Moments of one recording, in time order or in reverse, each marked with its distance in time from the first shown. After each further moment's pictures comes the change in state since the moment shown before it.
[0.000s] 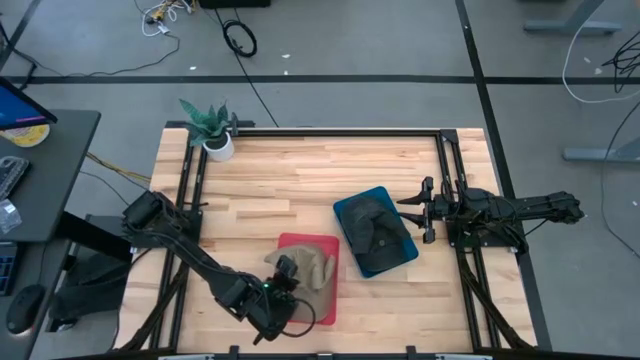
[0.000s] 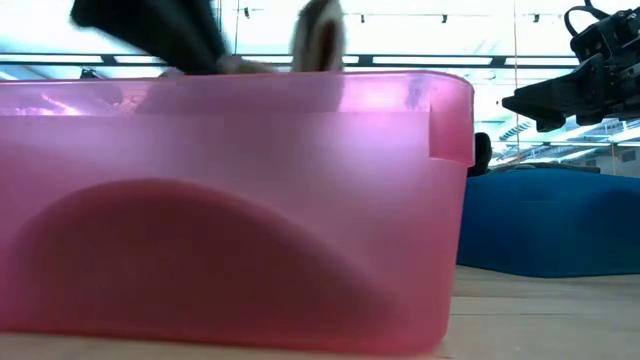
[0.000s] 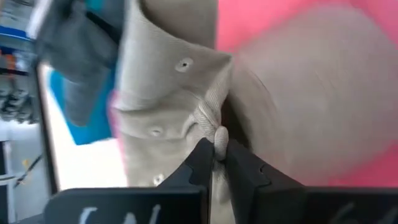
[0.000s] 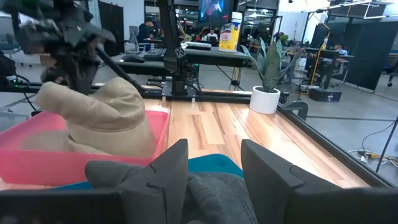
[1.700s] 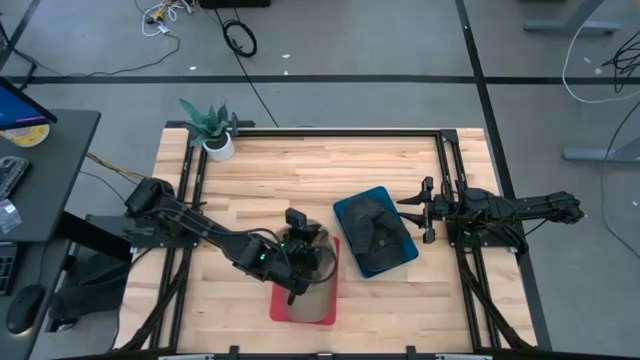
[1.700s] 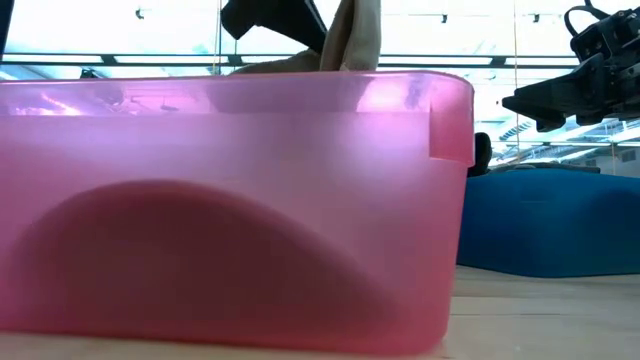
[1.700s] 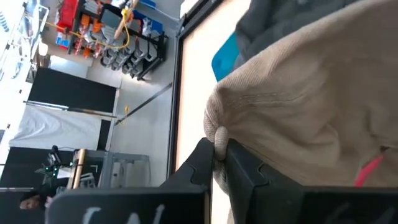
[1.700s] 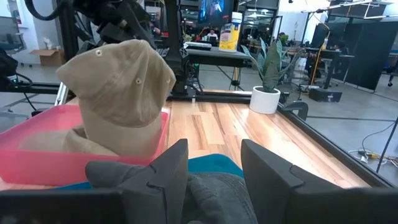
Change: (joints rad) left arm 0.236 -0.063 0.094 0.074 -0.354 0.149; right arm 0.000 0.000 0.000 0.000 0.000 0.000
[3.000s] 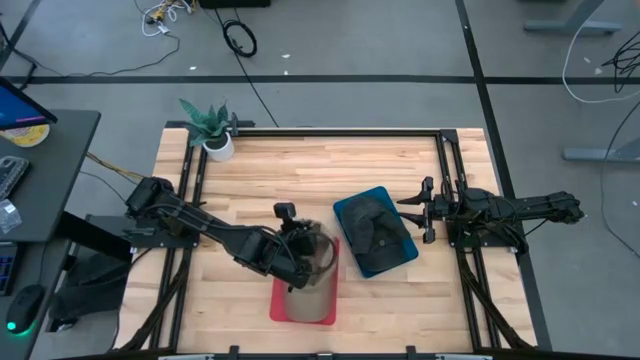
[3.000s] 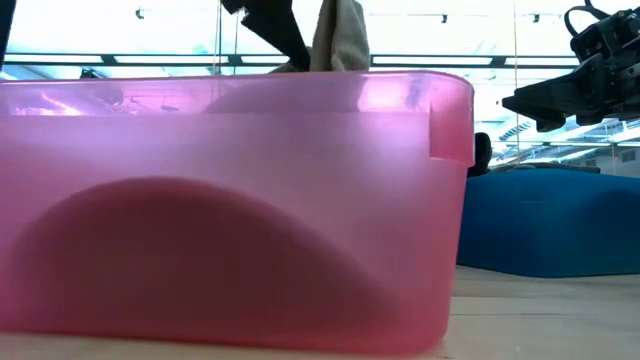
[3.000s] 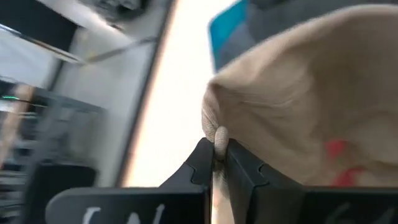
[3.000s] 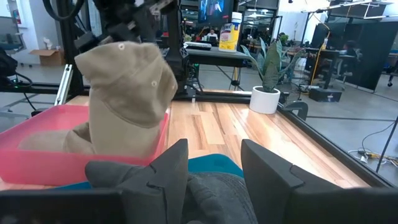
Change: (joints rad) left arm 0.025 0.000 0.074 -0.276 0.095 -0.446; right arm 0.000 0.000 0.000 0.000 0.000 0.000
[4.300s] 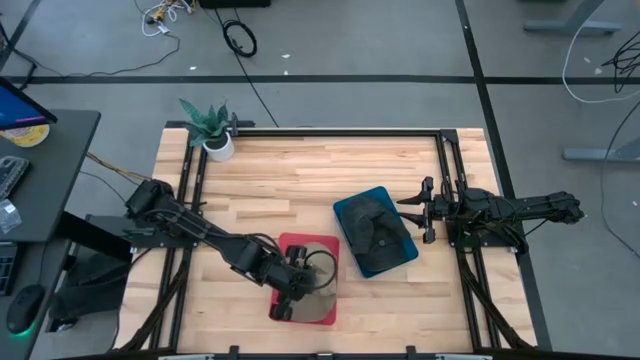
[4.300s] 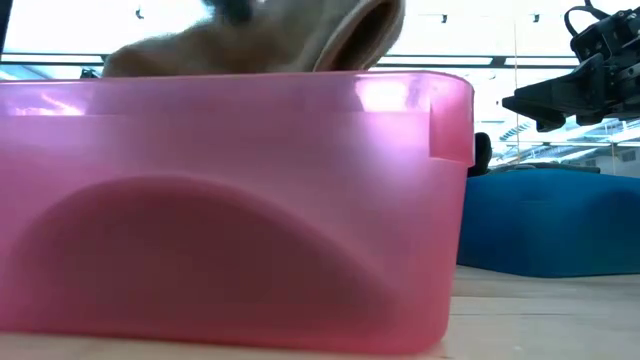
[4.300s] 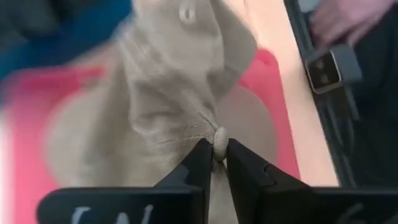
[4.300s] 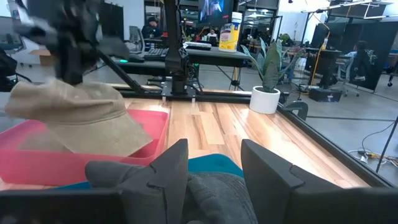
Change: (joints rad) left arm -0.051 0.010 -0.013 0.146 0.830 -0.005; right arm 0.000 0.000 0.000 0.000 0.000 0.000
